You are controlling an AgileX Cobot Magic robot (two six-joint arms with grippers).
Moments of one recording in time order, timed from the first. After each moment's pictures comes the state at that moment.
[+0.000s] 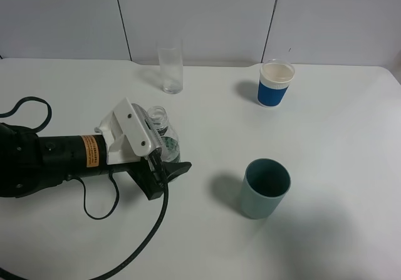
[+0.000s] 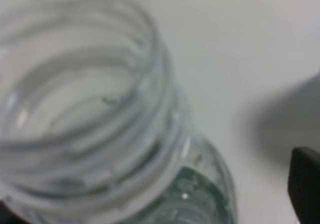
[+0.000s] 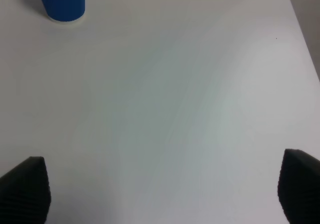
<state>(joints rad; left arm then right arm) -0.60 1.78 -0.40 0.45 -0.89 -0.03 -0.02 0.00 -0.48 0.03 1.06 -0.05</state>
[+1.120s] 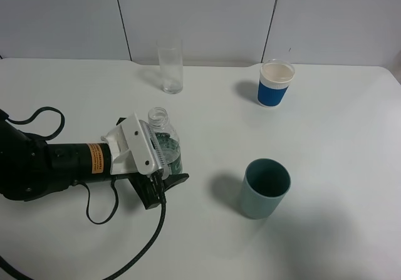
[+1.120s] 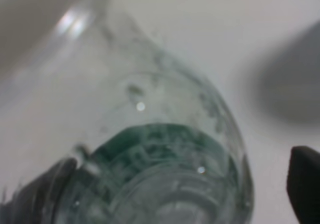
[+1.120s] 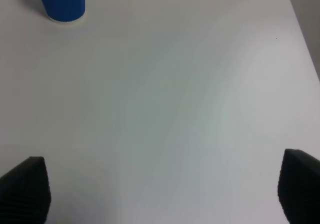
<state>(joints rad) -0.58 1.88 -0.41 0.47 -0.94 0.12 -0.02 0.00 -0.48 0.03 1.06 -0.05</state>
